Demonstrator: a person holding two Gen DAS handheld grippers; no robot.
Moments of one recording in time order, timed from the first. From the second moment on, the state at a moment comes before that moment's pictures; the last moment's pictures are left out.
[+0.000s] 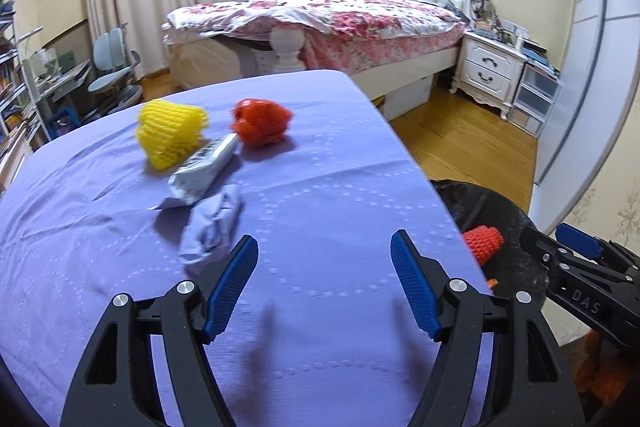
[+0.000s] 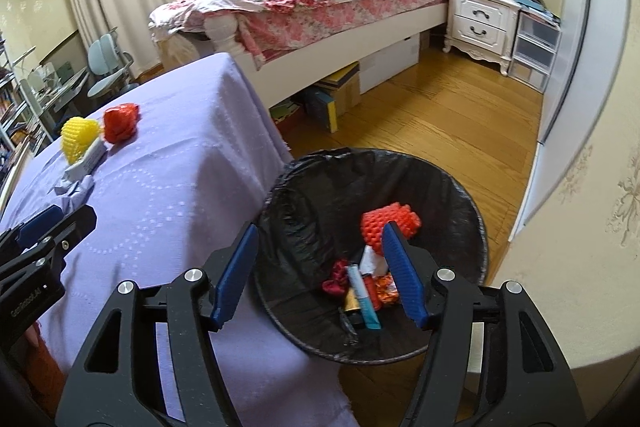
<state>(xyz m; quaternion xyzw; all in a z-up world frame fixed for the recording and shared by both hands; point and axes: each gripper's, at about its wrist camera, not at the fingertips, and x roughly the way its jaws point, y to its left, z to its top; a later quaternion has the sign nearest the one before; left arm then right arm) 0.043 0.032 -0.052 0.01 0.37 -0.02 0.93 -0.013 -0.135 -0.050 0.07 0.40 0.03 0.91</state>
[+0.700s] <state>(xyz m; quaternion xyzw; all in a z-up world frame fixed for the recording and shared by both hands) 0.075 0.090 -0.064 -0.02 0.41 0.02 0.91 -0.002 -0.044 -0.032 0.02 0.40 0.11 0.91</state>
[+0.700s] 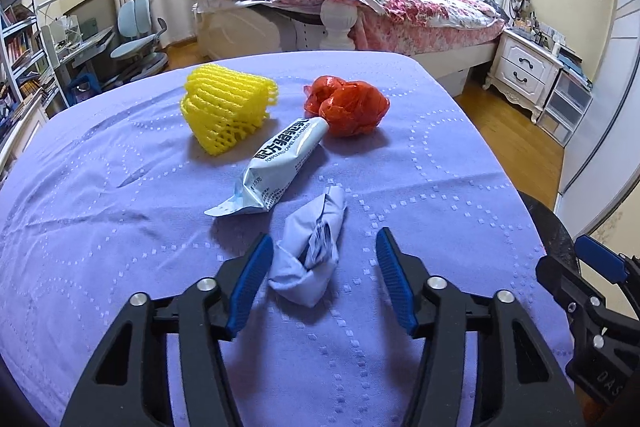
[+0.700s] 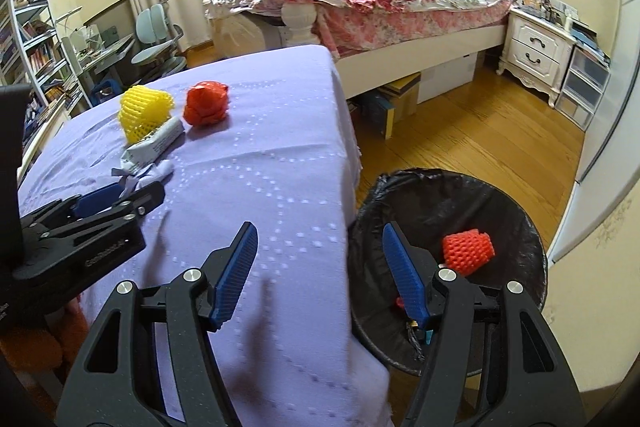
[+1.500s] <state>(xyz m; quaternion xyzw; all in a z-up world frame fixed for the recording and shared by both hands) 0.030 0.210 -0.062 -0.05 0.40 0.09 0.91 0.017 0.065 -0.038 -0.03 0.43 0.18 0.89</state>
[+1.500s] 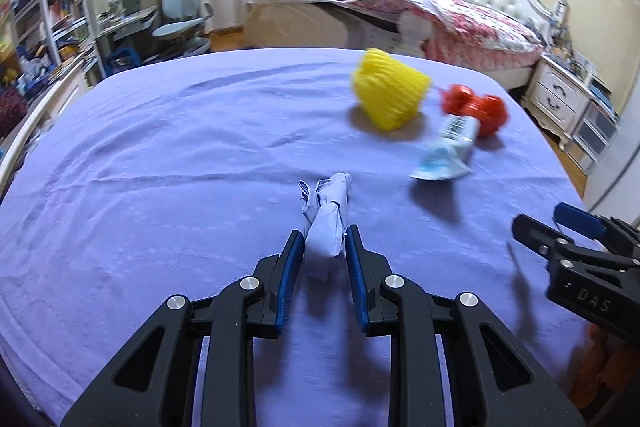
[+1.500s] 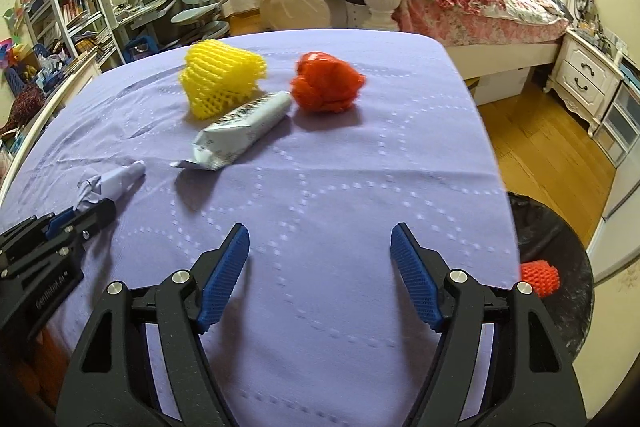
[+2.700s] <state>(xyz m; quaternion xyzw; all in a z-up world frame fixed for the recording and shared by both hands) 0.047 0.307 -0.066 -0.12 0.40 0.15 0.90 0.066 0.151 -0.033 0.02 0.44 0.17 0.88</state>
